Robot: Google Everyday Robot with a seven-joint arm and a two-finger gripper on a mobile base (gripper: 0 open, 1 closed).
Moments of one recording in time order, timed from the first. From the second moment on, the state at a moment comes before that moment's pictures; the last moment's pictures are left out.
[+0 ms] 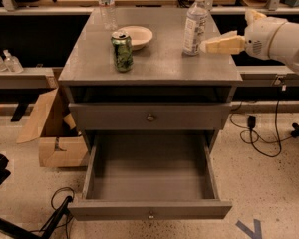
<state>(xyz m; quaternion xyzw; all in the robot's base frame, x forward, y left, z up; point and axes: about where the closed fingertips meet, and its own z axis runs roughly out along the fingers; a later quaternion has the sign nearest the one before) 0.702 -0.221 0.977 -0.31 0.69 0.13 0.64</state>
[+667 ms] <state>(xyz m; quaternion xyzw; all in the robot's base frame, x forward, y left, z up) 0.803 -0.209 0.962 -0.27 0.67 0.15 0.67</state>
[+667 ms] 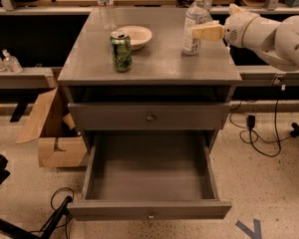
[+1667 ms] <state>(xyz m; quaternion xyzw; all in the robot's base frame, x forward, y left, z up) 0.865 -0.196 0.927 -0.21 0.70 0.19 0.66</state>
